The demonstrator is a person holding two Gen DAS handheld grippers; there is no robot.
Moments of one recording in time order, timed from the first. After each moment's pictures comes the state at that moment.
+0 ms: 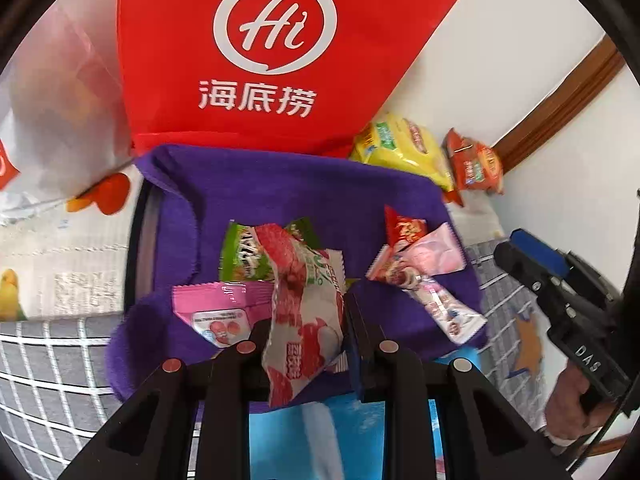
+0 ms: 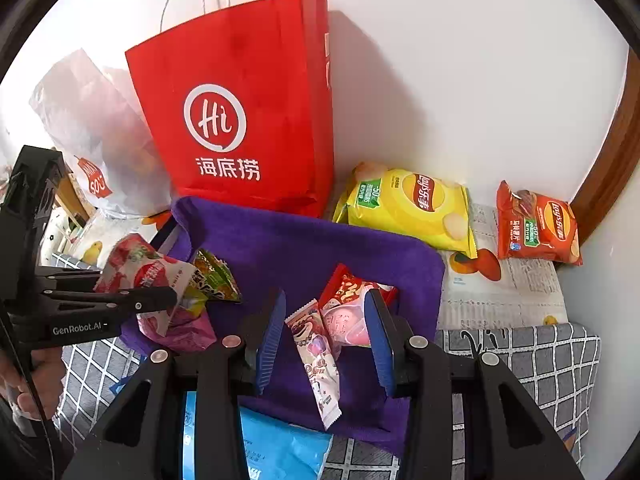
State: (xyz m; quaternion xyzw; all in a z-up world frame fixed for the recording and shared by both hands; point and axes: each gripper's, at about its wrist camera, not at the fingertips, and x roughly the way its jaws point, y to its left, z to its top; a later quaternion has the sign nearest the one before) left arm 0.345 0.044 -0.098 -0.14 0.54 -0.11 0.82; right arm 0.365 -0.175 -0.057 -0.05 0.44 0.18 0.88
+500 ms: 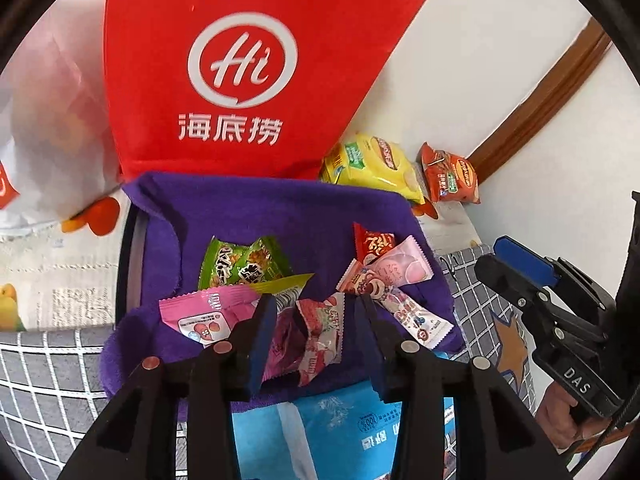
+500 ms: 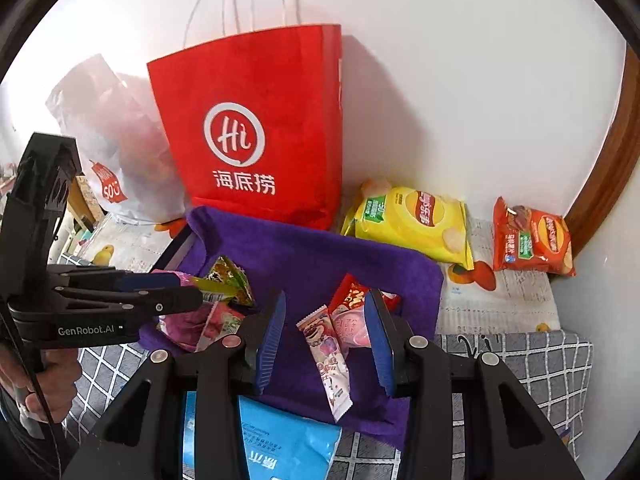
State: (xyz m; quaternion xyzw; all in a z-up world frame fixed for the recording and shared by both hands) left arm 0.333 0.032 -0.069 -0.13 0.50 -0.13 0.85; right arm 0.343 -0.170 -0.031 -0.06 0.41 0.19 0.89
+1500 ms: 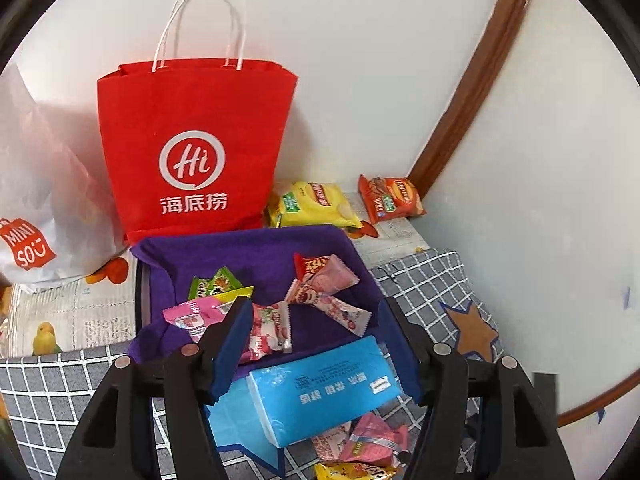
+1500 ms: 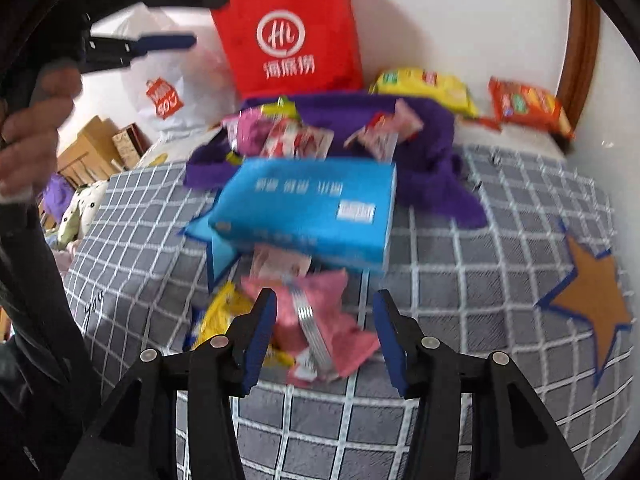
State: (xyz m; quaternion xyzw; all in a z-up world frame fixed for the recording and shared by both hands) left arm 0.257 0.007 0.021 -0.08 0.42 -0.17 0.89; right arm 0.171 -0.213 -0.103 0.00 0.50 0.22 0.84
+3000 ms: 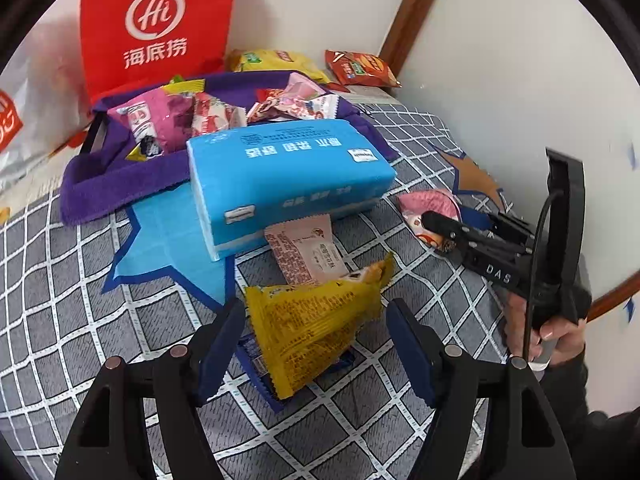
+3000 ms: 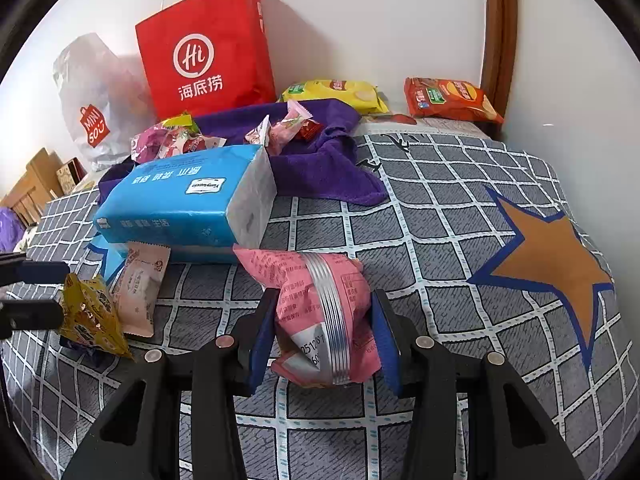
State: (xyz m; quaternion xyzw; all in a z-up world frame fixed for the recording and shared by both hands) left arm 0.129 -0.026 -0.112 -0.01 0.50 -0.21 0.84; right arm 0.168 -0.278 -0.157 0.02 0.42 0.11 0.90
